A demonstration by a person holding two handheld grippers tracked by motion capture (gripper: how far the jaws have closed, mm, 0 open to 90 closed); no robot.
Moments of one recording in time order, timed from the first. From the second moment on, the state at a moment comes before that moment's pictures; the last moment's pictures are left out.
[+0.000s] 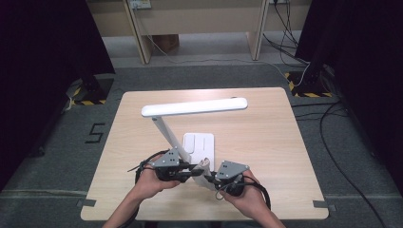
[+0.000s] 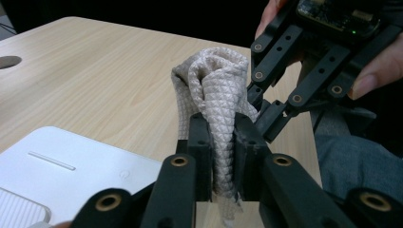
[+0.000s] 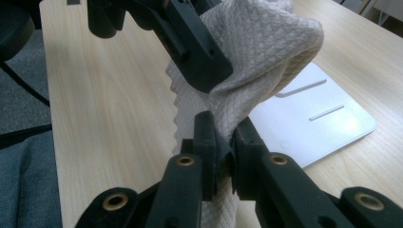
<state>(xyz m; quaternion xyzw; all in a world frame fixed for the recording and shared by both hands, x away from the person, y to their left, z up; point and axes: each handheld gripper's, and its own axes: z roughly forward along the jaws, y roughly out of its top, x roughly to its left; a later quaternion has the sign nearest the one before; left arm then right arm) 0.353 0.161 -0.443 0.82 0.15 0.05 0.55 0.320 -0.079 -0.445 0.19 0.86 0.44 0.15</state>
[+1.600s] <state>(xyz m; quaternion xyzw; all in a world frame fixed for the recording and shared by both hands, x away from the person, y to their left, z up) 0.313 0.265 -0.380 0.72 0.25 0.23 0.60 0.378 -0.072 -0.457 0.29 0.84 0.43 0.17</state>
